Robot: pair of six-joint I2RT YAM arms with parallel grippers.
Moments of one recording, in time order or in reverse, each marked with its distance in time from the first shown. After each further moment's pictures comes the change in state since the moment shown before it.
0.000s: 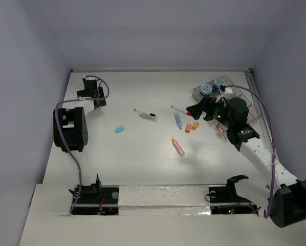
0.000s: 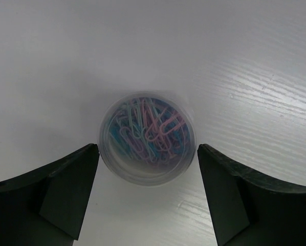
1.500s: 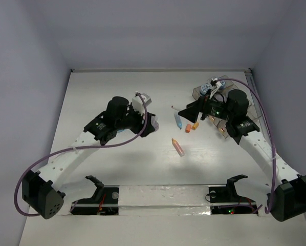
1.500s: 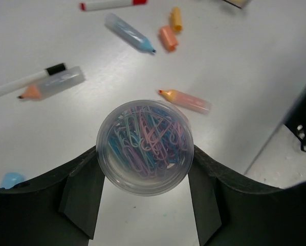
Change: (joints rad) left arm -0.607 -0.811 -0.257 -0.296 0.615 0.048; right arm 0.022 0.065 0.118 -0.013 -0.391 -0.056
